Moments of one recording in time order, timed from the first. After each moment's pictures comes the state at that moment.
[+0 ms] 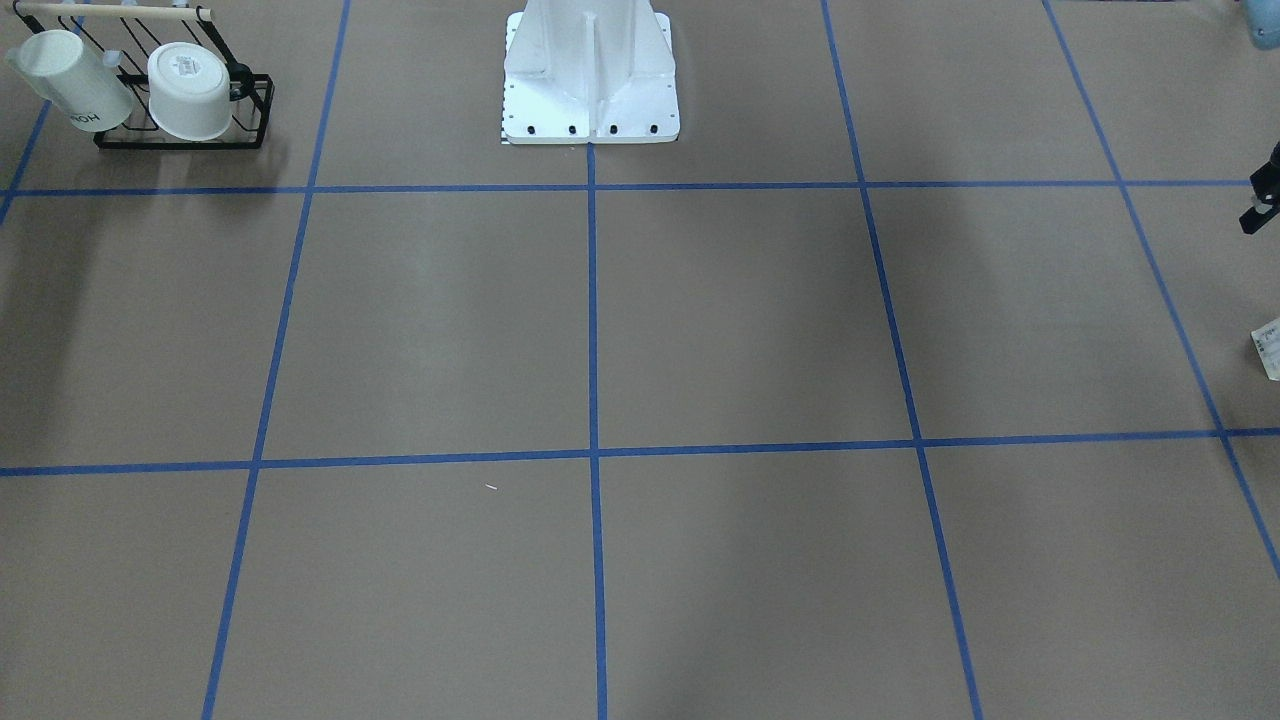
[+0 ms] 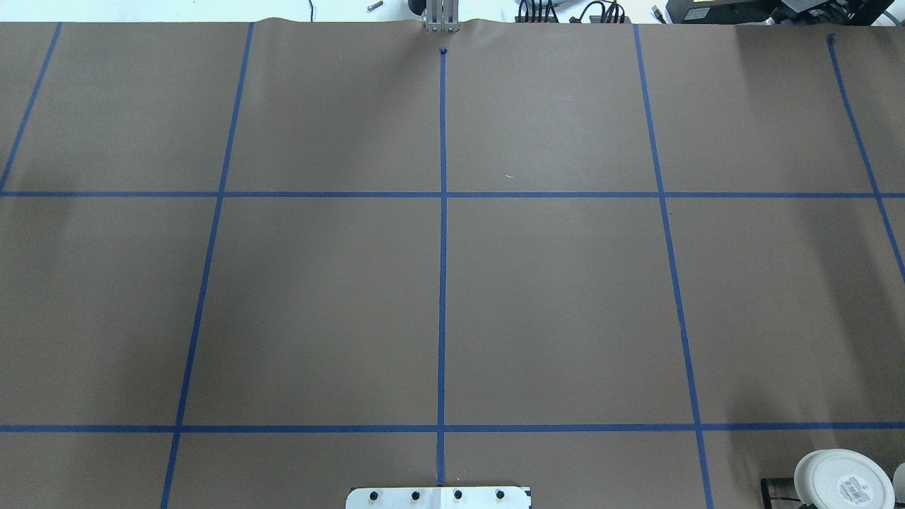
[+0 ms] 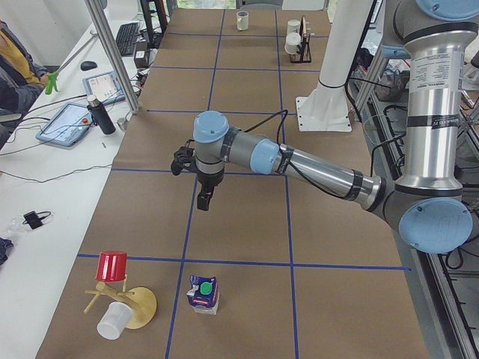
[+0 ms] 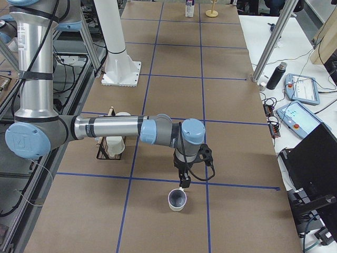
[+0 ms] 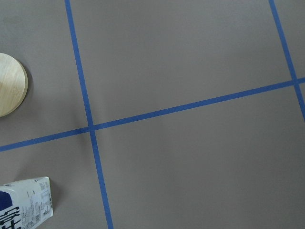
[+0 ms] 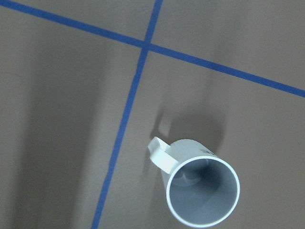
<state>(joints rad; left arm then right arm) -1.44 -1.53 -1.94 -1.54 -2.34 -0.09 1.58 -1.63 1.63 -1.66 2.23 -0.32</state>
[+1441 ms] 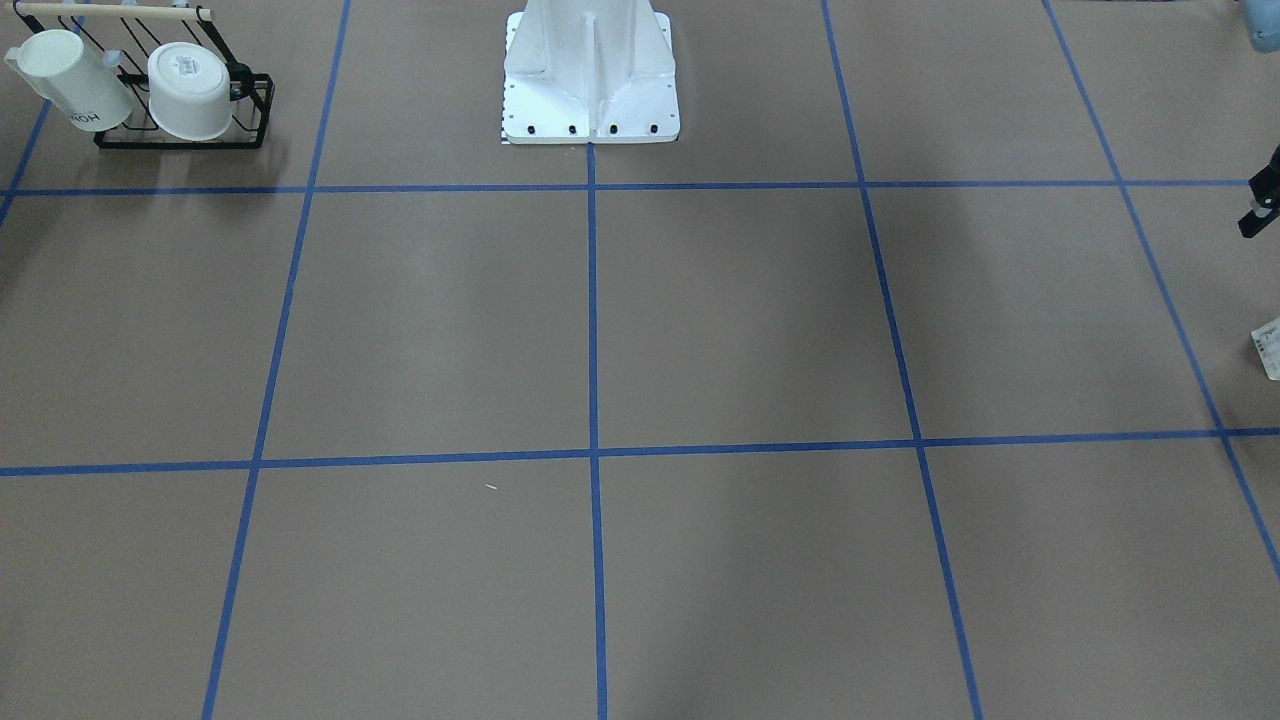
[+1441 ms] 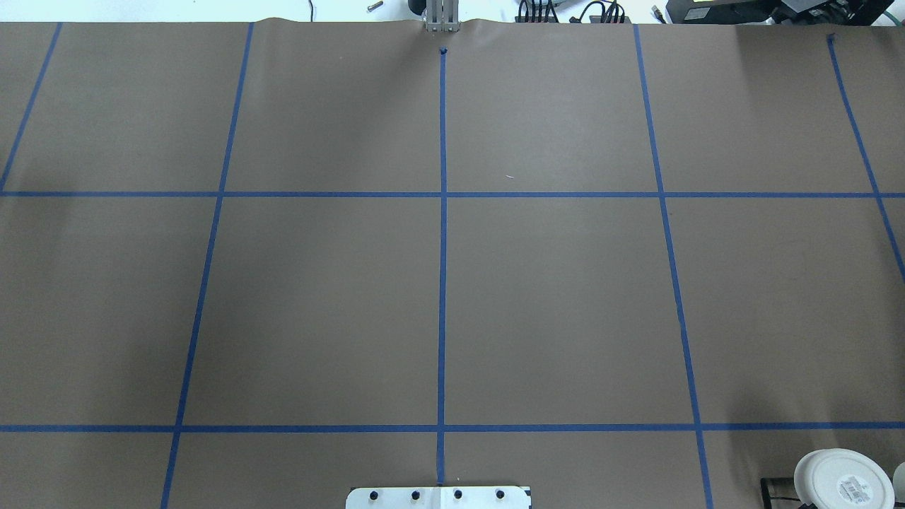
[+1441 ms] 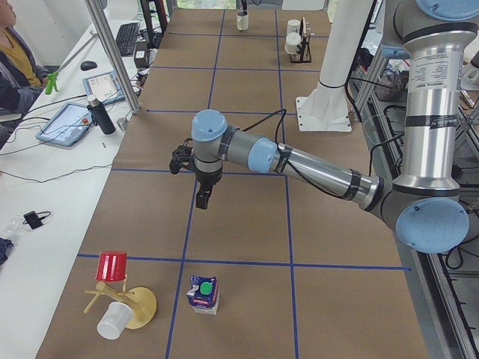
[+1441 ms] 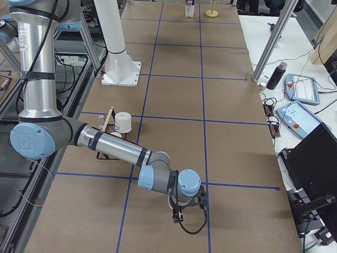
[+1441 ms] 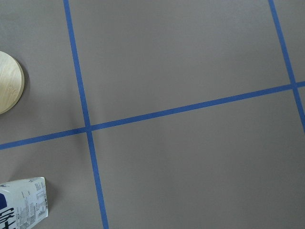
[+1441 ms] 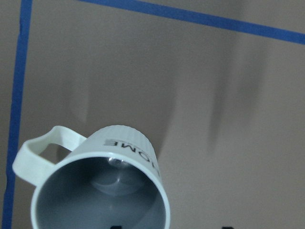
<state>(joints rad) -1.44 -1.54 -1.94 -1.54 -2.34 -0.10 1.59 -1.59 1.27 -1.42 2.26 -0.28</state>
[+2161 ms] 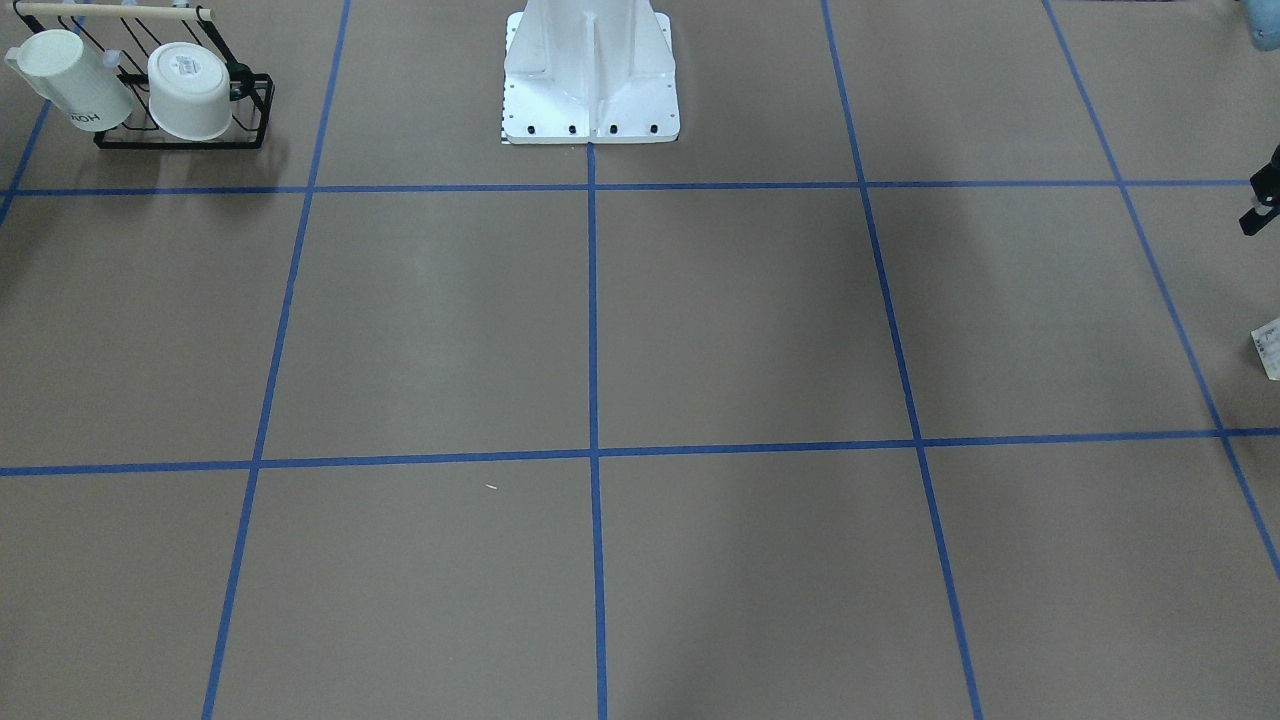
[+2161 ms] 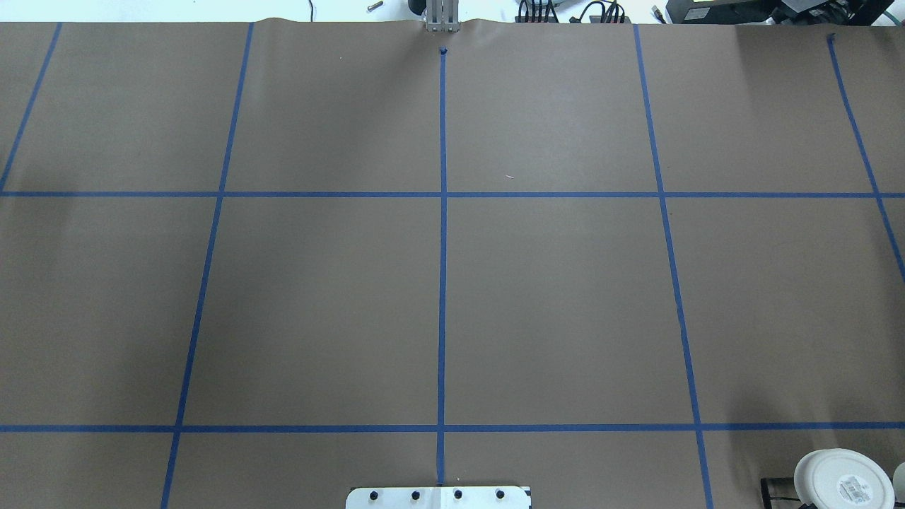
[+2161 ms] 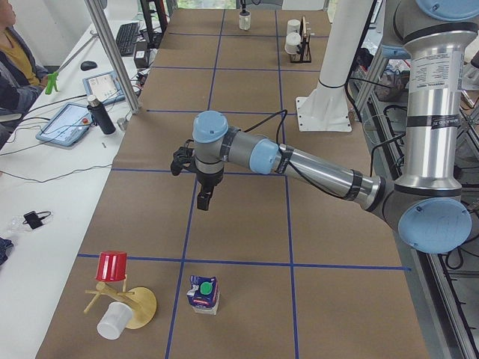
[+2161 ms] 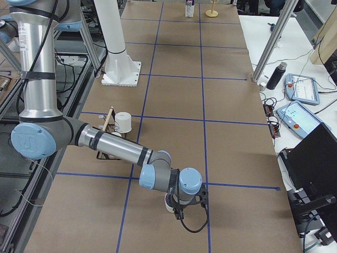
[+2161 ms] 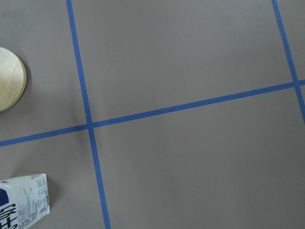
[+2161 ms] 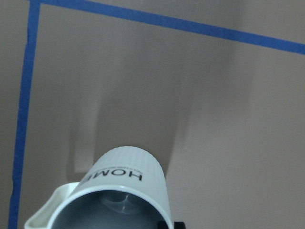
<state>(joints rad) -1.44 -1.53 -1.94 -1.54 -2.34 -0.10 1.59 -1.58 1.29 -1.42 2.27 -0.28</state>
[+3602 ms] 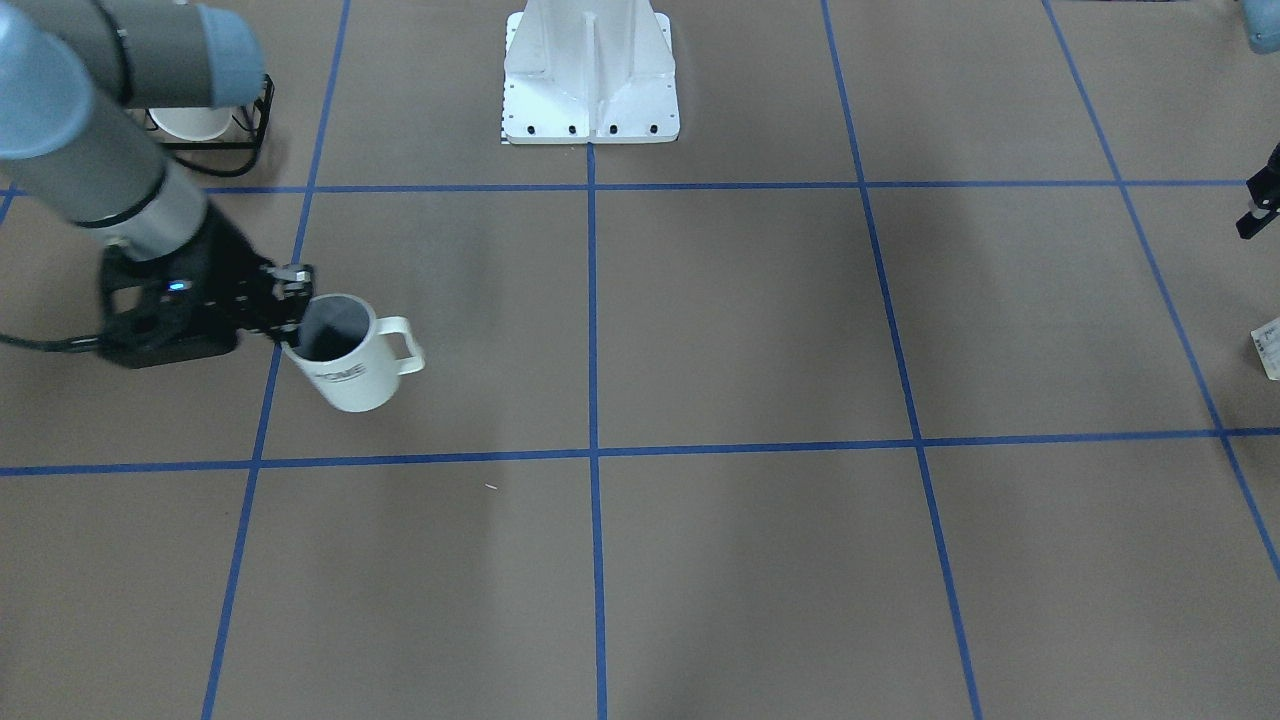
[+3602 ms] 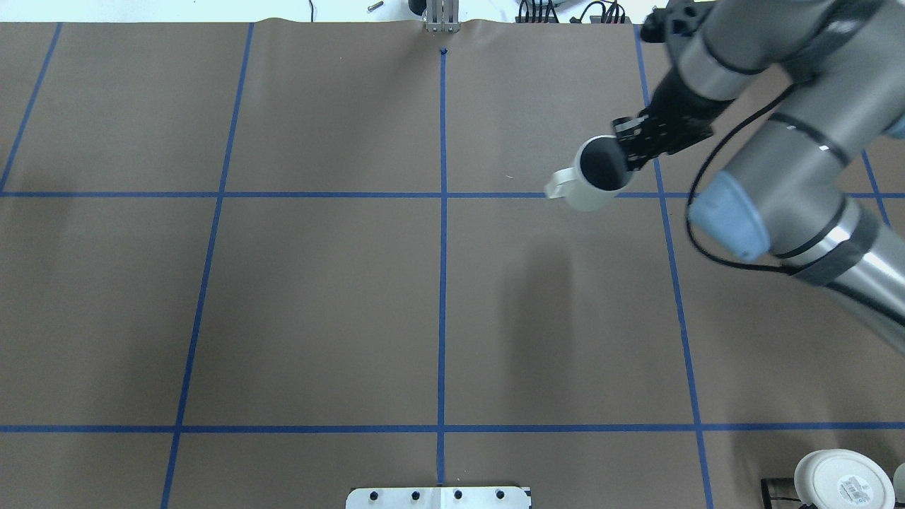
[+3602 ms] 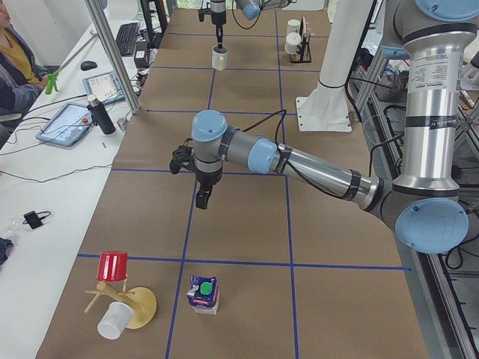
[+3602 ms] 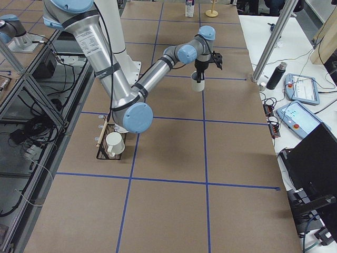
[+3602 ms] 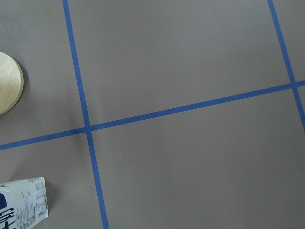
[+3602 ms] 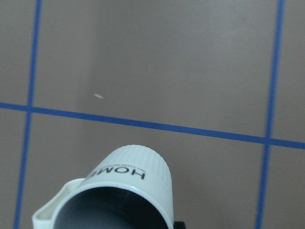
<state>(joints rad) -1.43 -1.55 -1.93 -1.55 -2.34 -0.10 0.86 -0.98 1.83 -1.74 2.17 0.76</state>
